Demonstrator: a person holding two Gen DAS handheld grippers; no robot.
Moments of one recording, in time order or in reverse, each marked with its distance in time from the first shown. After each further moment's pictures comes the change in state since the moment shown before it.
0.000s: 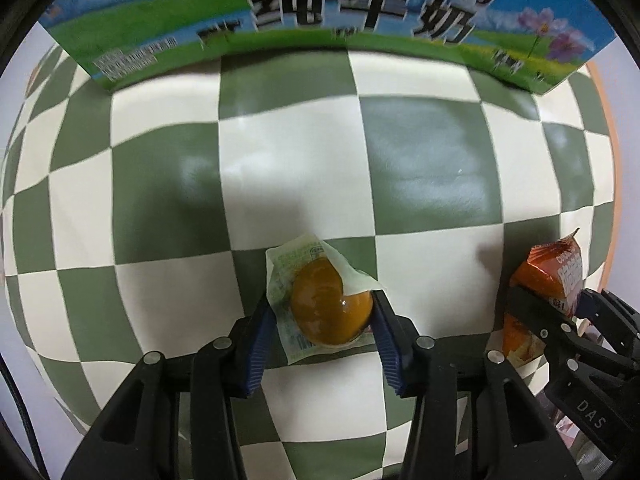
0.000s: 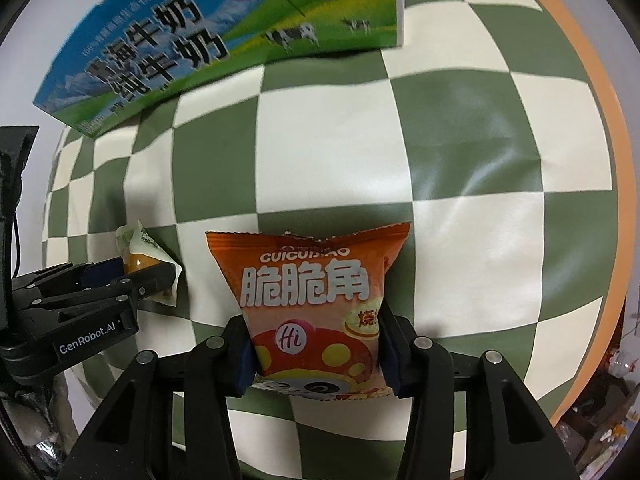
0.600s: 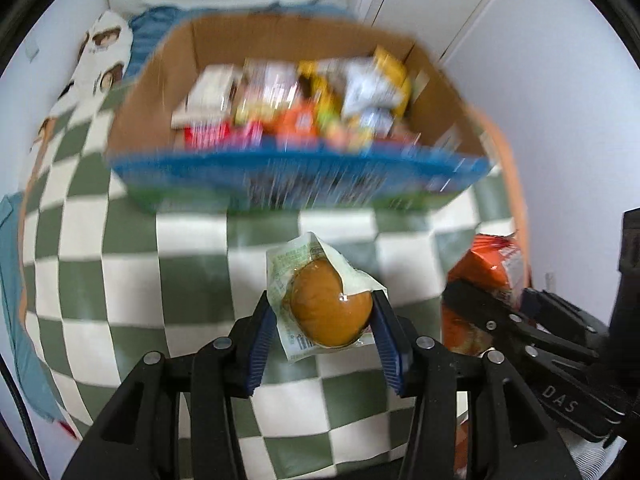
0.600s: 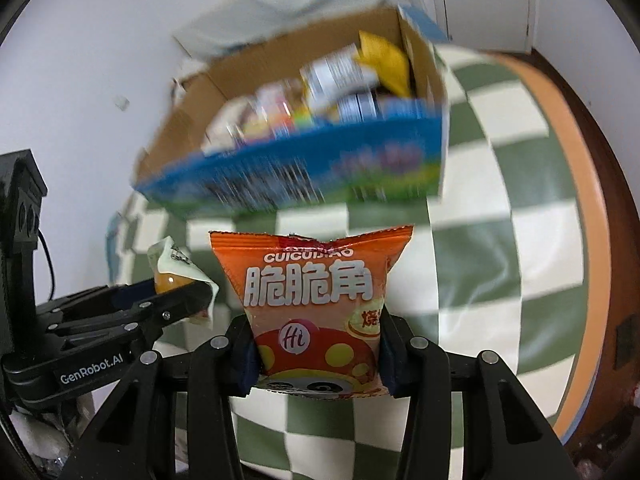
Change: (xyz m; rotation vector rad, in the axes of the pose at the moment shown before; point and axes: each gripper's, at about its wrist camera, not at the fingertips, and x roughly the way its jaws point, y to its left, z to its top) left arm -0.165 -0.005 0.040 0.000 -0.253 -0.146; right arm -0.127 0.015 0.053 -0.023 -0.240 0.167
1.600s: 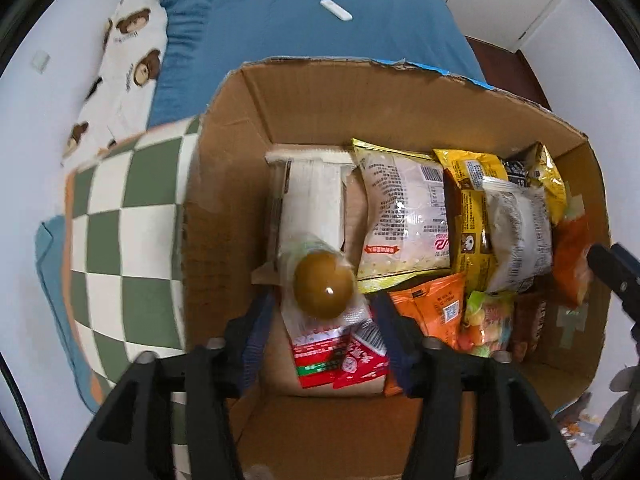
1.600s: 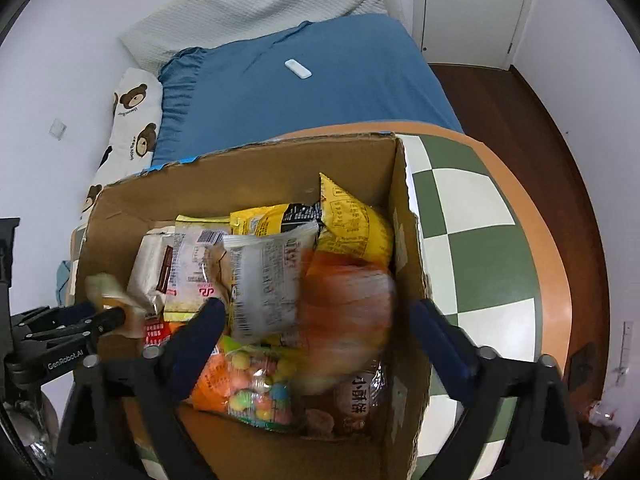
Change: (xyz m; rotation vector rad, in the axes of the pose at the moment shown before) left arm 0.111 0.095 0.197 -0.085 0.211 0.227; right arm 0.100 -0.031 0.229 0.011 0.101 -0.229
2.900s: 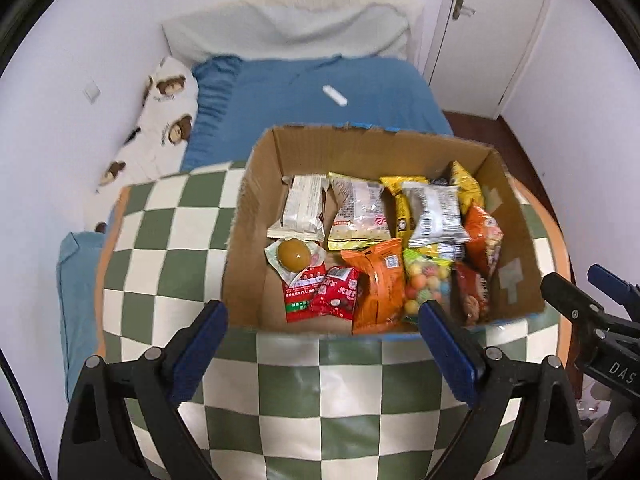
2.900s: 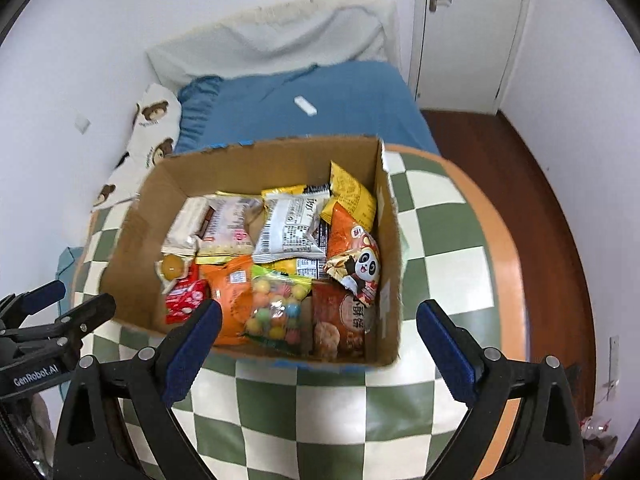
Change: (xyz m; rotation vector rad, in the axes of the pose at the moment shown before) left arm -0.125 -0.032 -0.146 -0.006 -0.379 0.026; right arm -0.126 0.012 -0.124 -0.075 -0.220 -0.026
